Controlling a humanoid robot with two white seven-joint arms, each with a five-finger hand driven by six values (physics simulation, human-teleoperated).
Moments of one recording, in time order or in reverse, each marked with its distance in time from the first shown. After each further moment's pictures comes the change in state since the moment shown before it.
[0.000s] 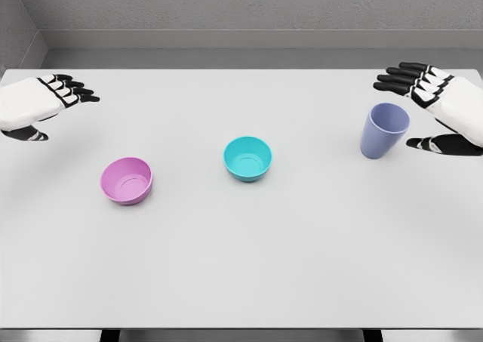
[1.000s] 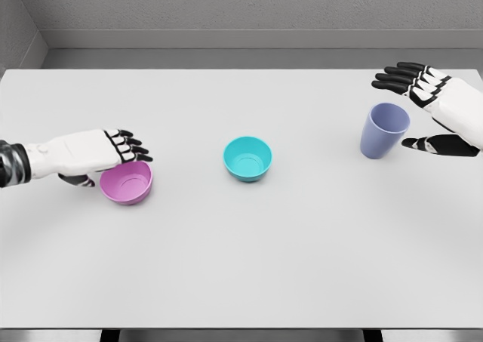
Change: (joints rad) left arm 0.077 -0.071 -0.055 -0.191 -0.011 -0.001 -0.201; right arm 0.006 0.039 -0.010 0.009 -0.002 0.000 0.001
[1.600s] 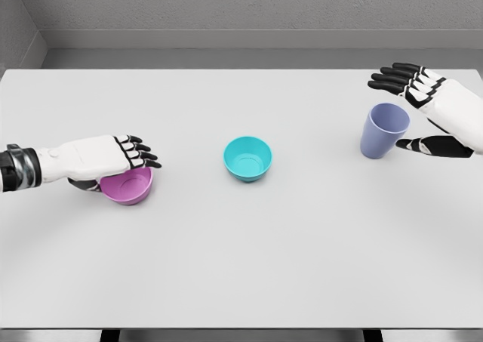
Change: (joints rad) left arm 0.000 -0.026 -0.017 -0.004 0.000 0.000 -0.010; right arm 0.000 0.029 0.002 0.000 0.000 0.000 0.000
